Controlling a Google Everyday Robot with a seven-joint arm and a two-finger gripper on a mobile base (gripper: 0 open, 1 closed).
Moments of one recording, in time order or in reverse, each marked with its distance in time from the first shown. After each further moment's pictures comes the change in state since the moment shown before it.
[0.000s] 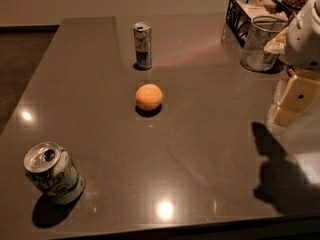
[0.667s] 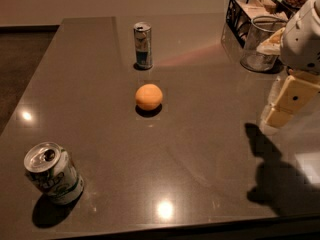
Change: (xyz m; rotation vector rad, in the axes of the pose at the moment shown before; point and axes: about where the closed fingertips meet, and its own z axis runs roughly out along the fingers) arm -0.014 0.006 0.002 -0.016 -0.077 -0.015
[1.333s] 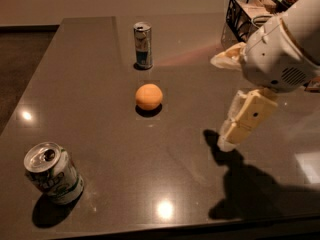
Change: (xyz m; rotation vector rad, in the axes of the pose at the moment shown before) arm -0.073 0.044 0.020 -0.116 -0.278 -0.094
